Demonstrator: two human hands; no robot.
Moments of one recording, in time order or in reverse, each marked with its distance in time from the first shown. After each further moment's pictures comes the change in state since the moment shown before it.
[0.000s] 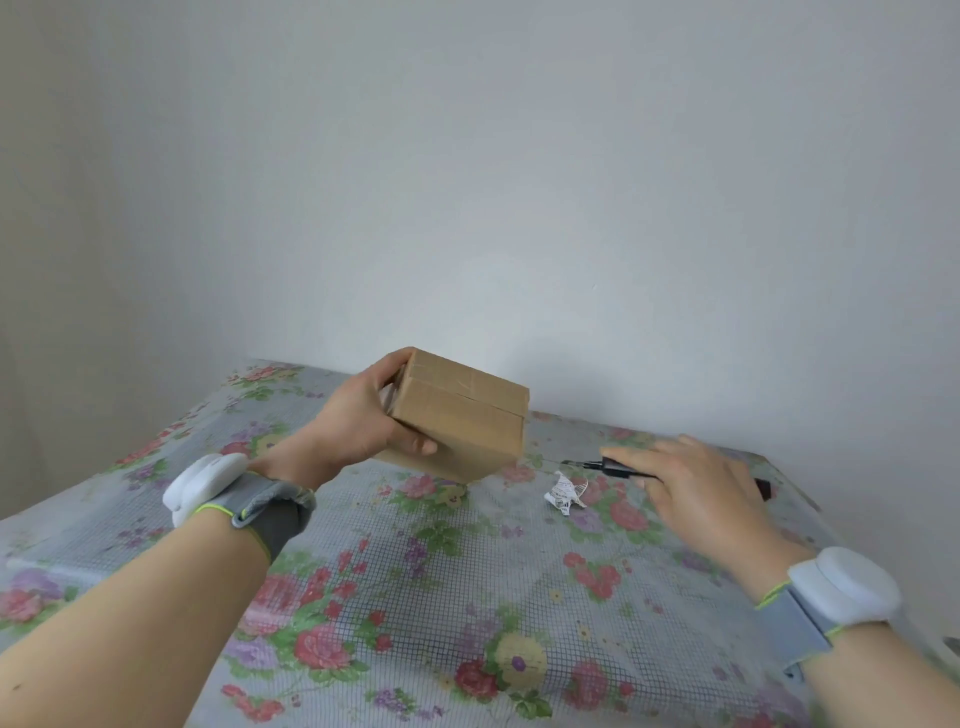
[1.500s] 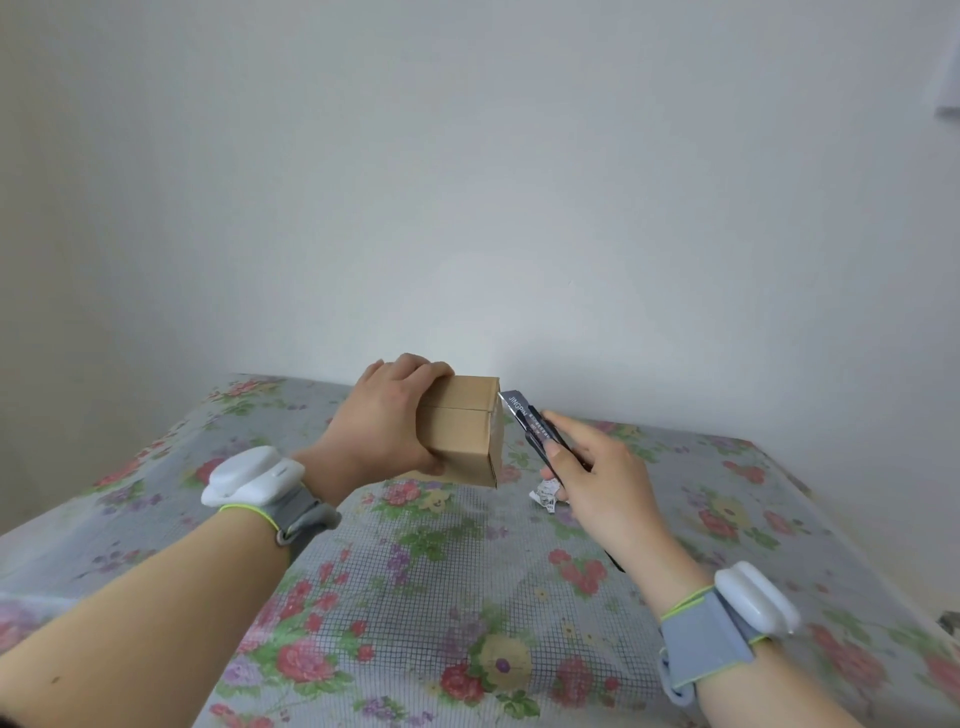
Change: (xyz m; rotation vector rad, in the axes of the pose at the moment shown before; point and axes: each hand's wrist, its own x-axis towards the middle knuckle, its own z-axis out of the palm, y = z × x) left_hand 0.014 0.018 0.034 0.868 0.057 0.350; right_hand 0.007 -0.062 0.017 0.981 0.136 0.271
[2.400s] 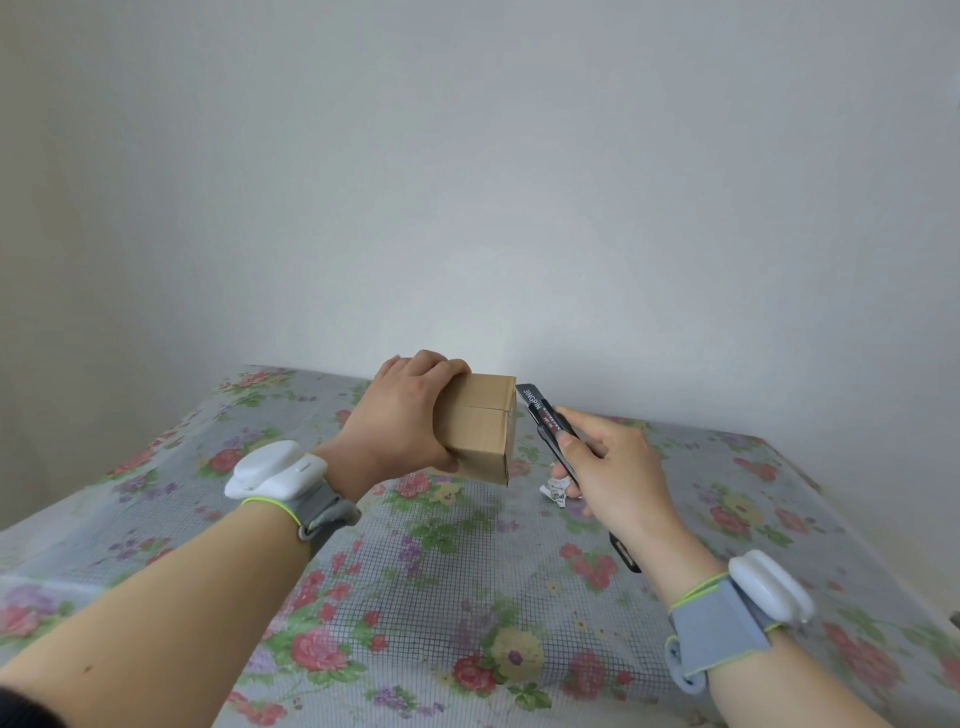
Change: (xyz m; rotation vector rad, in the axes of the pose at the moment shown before) left_hand -0.002 0.001 0.005 -0.011 -0.009 -0.010; right_hand -0.001 -0.016 -0.002 0.074 -0.005 0.080
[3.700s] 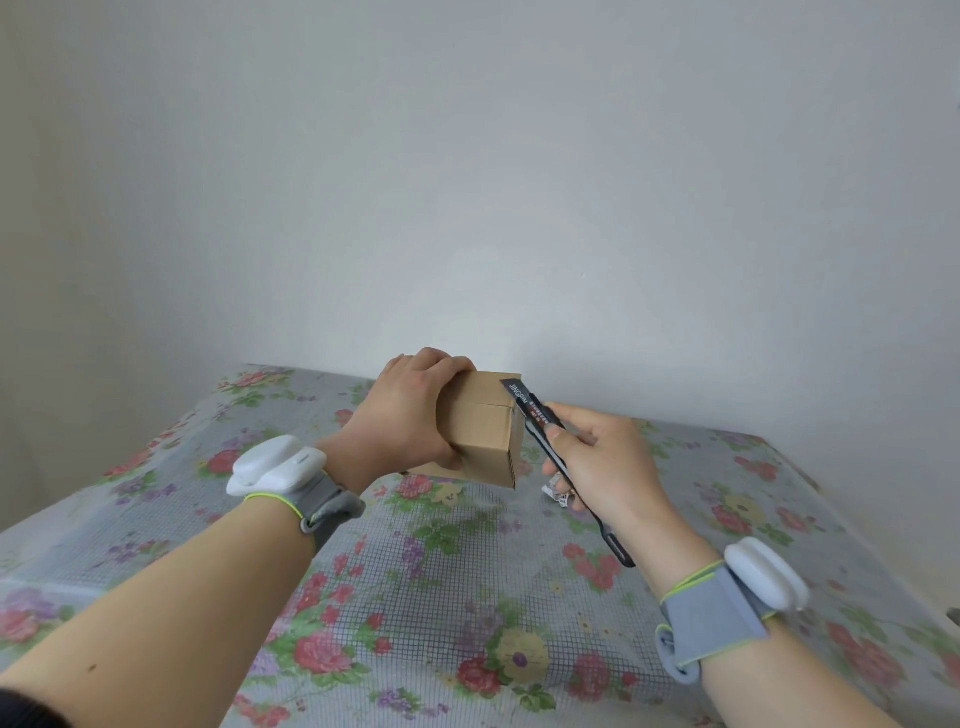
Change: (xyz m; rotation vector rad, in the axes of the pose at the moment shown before) left_hand 0.003 0.006 -0.009 -0.086 -0.062 -0.033; right_hand 0.003 -0.014 0.010 0.051 -0.039 0.057
